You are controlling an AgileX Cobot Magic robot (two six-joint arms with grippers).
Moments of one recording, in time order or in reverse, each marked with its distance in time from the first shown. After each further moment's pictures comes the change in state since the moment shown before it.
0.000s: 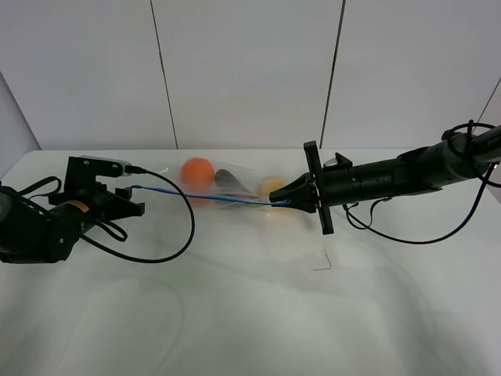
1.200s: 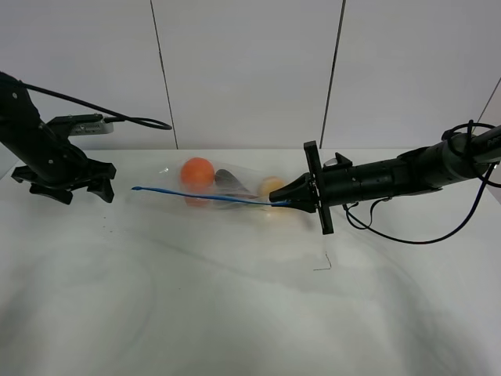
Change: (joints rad) left arm 0.156 -0.160 -0.608 0.072 1.643 -0.101; right arm 0.000 0.000 0.000 0.001 0.000 0.000
